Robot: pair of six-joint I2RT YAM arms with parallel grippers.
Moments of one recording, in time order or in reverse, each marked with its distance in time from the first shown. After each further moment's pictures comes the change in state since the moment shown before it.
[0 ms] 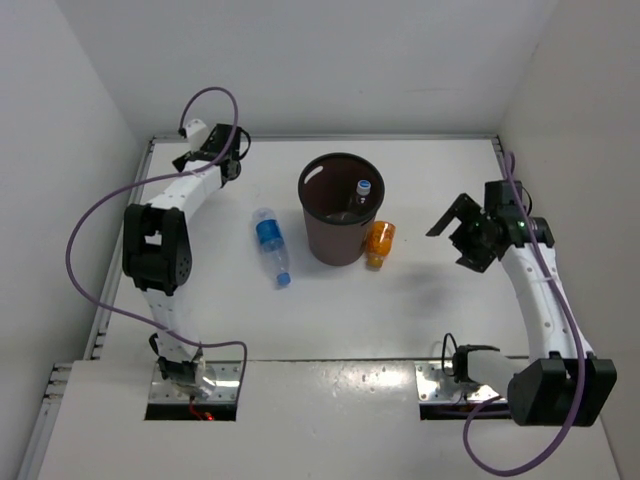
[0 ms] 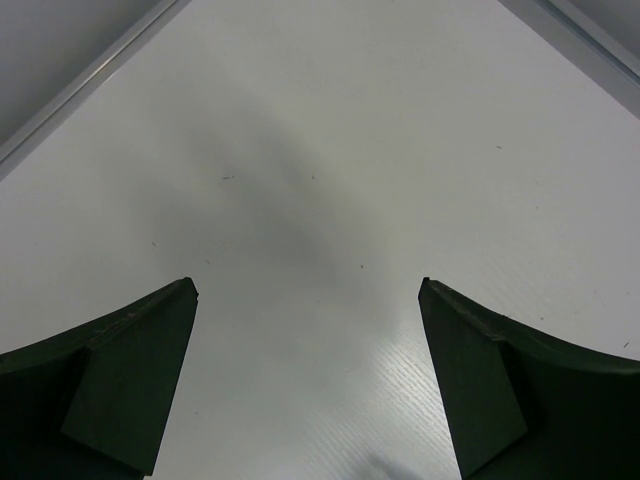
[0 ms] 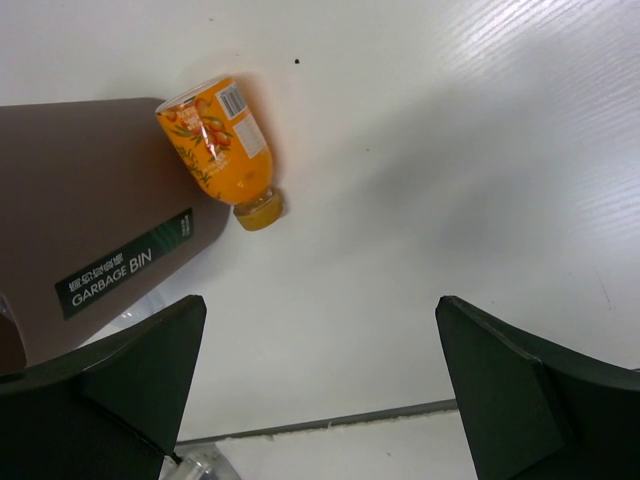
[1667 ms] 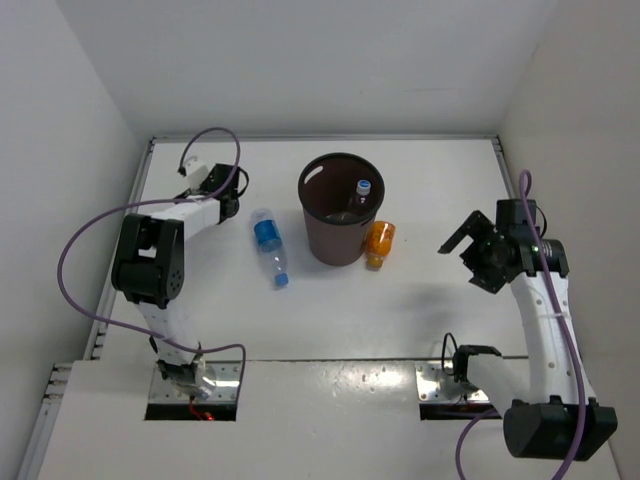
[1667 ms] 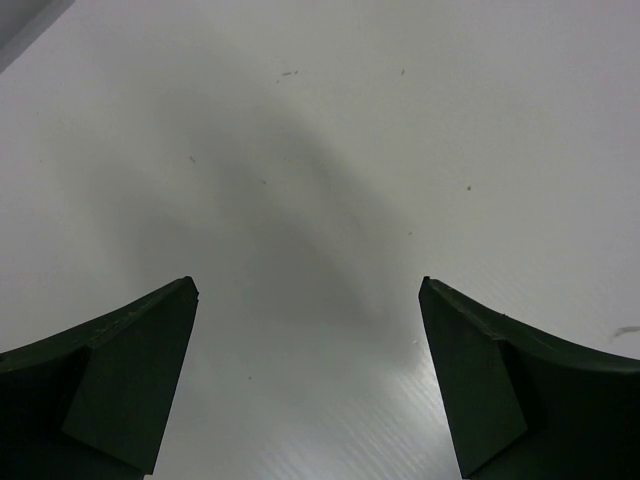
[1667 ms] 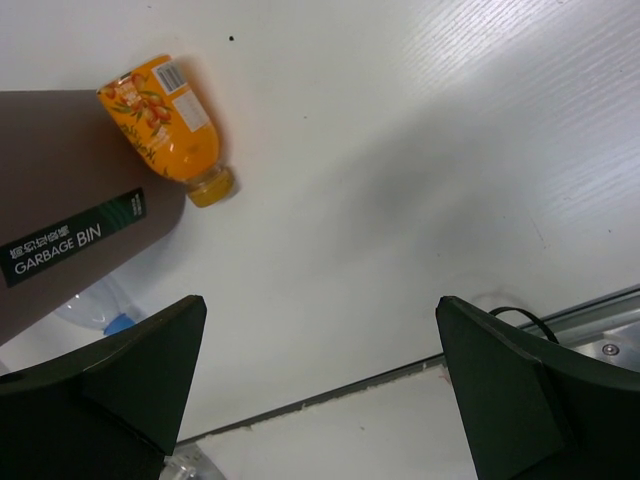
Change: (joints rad) left arm 0.000 -0.114 -0.433 0.256 0.006 -0.026; right arm -0.039 -0.174 -0.032 -0.163 0.064 -0.001
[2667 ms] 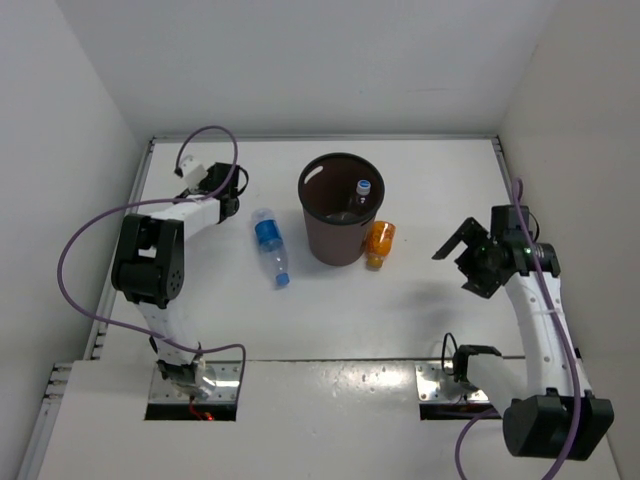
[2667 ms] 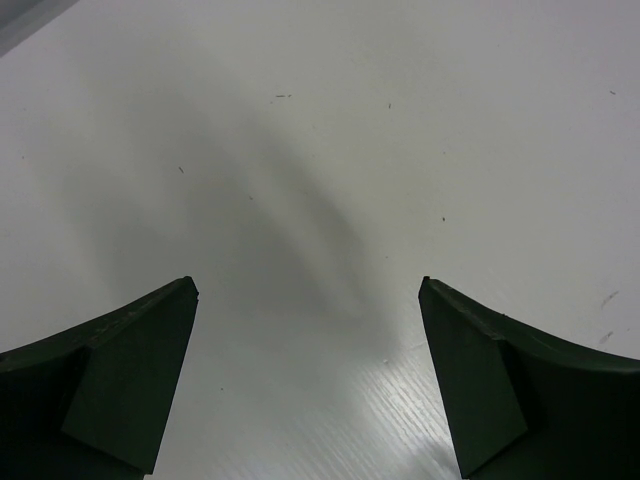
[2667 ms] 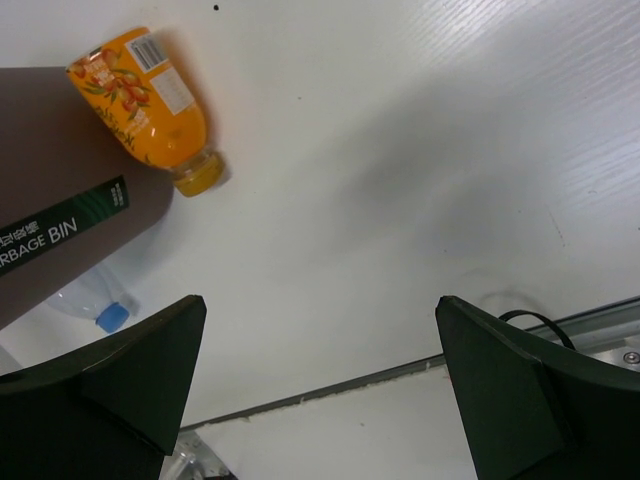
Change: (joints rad) left arm 0.000 -0.001 0.008 0.036 -0.028 -0.080; right arm -0.007 0.004 -0.088 0.058 -0.050 0.000
